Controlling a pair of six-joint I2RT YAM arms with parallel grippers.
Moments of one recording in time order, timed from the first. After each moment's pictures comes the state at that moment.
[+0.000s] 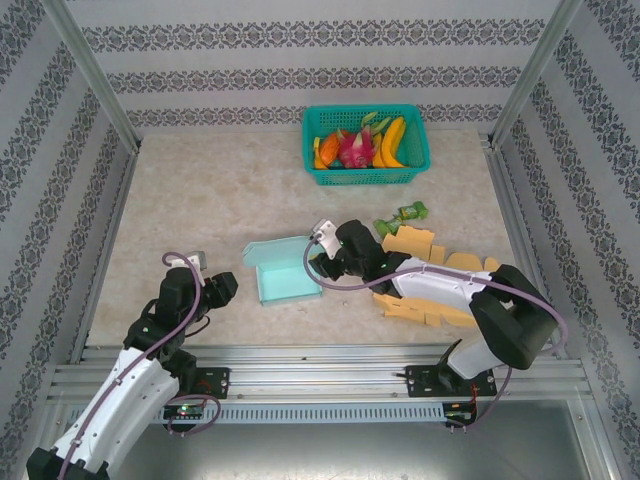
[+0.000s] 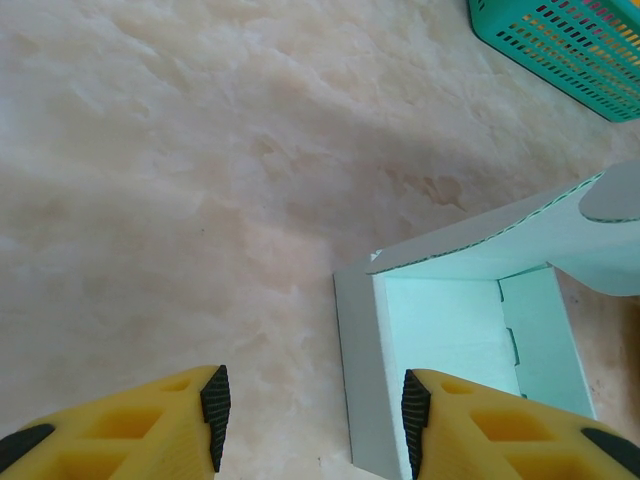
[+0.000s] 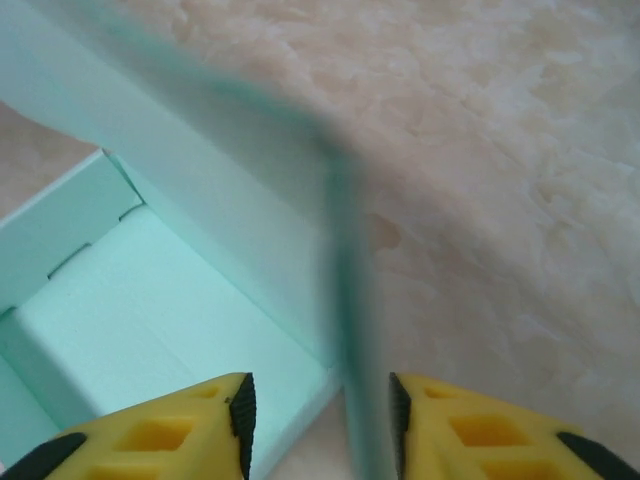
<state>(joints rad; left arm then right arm) -0.30 0.47 0.32 -0.48 0.03 -0.64 0.78 1.50 0.76 0.08 -0.06 -0.05</state>
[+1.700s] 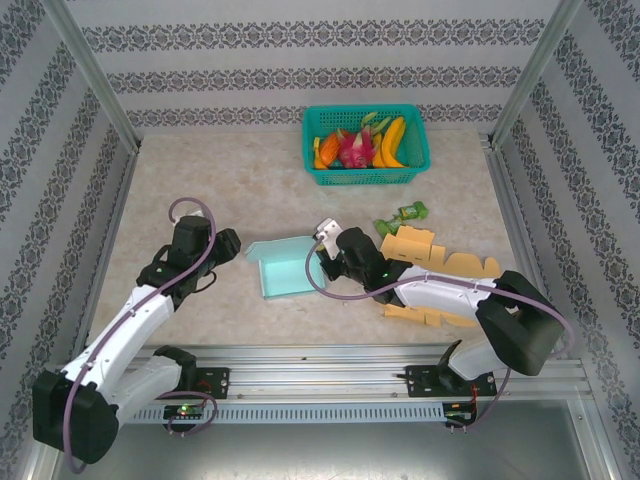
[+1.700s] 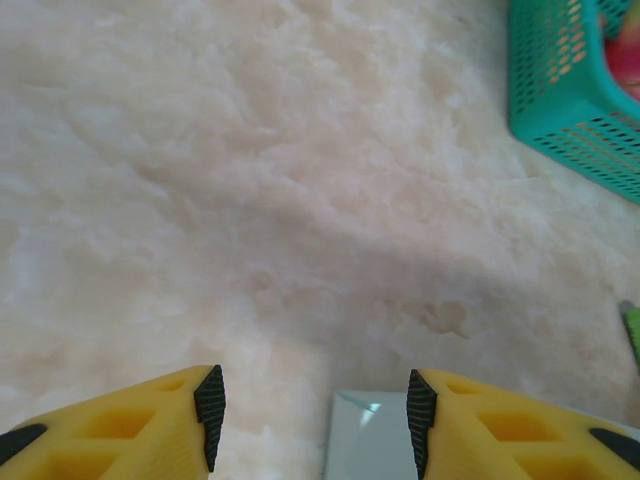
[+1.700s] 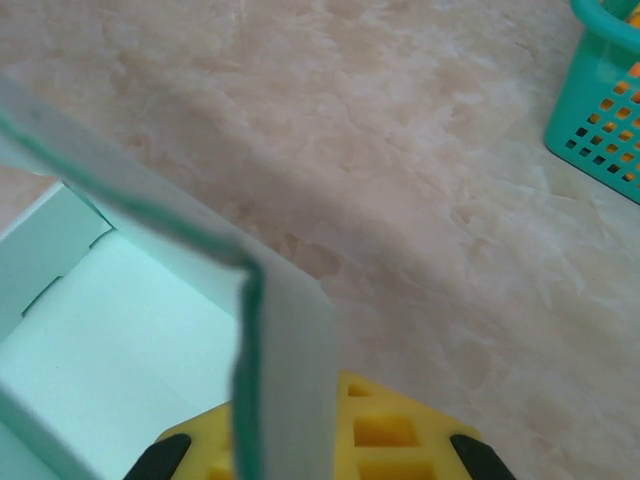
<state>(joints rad) -0.27 0.98 0.68 -0.43 -0.08 -0.67 0.82 1.45 0.70 0.18 0.11 -0.01</state>
